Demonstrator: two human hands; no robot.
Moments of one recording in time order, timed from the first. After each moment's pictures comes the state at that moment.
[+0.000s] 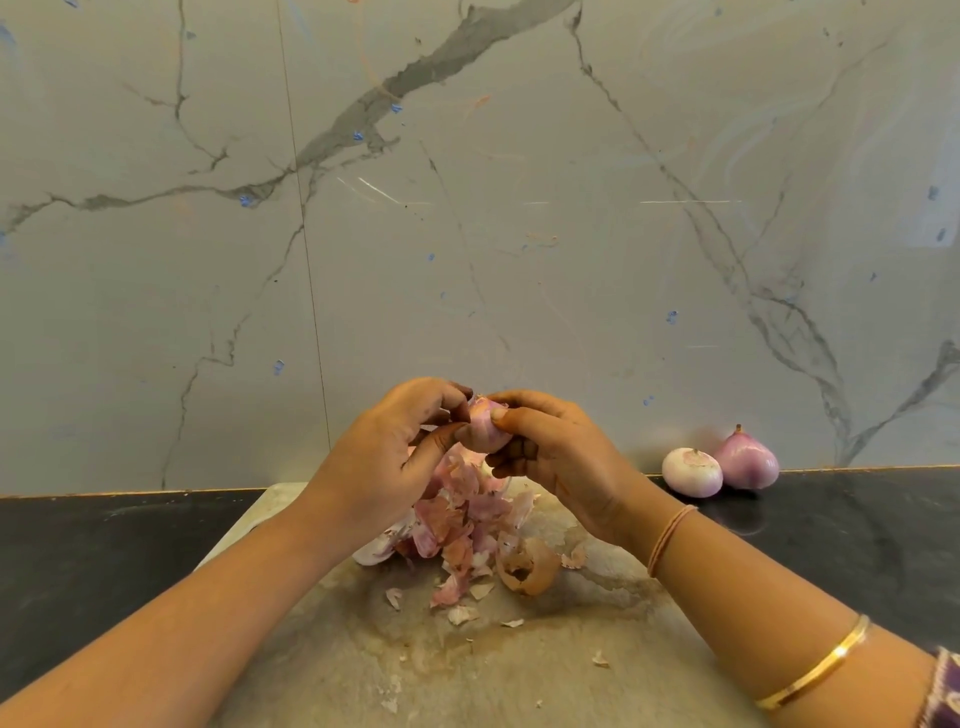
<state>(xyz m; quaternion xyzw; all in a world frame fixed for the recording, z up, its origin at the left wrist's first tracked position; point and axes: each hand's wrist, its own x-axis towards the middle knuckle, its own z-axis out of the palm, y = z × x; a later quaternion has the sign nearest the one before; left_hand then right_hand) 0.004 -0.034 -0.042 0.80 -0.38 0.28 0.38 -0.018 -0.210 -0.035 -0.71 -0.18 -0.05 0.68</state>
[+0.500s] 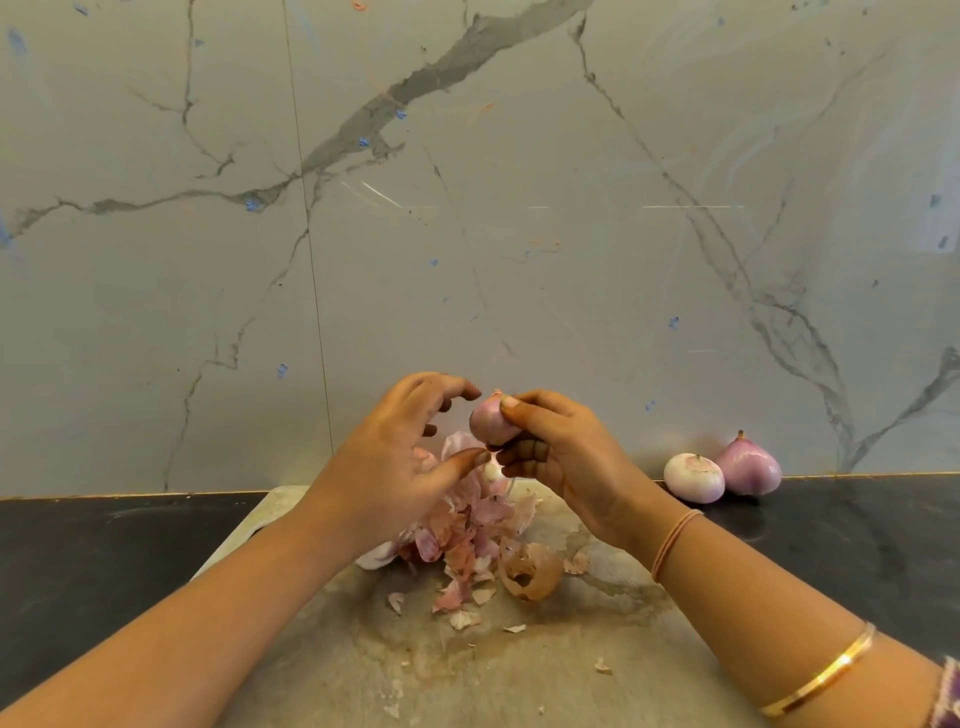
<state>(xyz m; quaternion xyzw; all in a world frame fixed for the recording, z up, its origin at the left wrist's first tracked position) 0.005 -0.033 -0.042 0.81 -0.38 0.29 0.34 -0.015 -0.211 -0.035 -0.71 -0.13 -0.08 0.69</state>
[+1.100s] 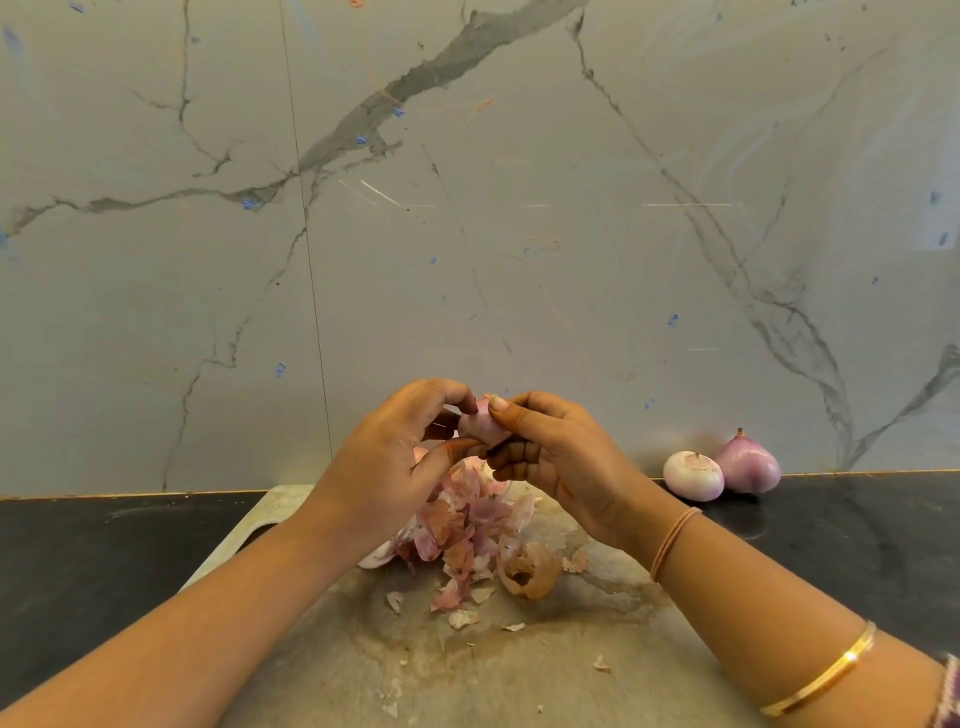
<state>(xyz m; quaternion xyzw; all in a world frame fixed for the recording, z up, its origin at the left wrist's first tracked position) 0.002 -0.035 -0.044 0.78 -0.40 0.29 0.38 -0.022 -0.209 -0.031 -0.69 -0.15 -0.04 0.70</state>
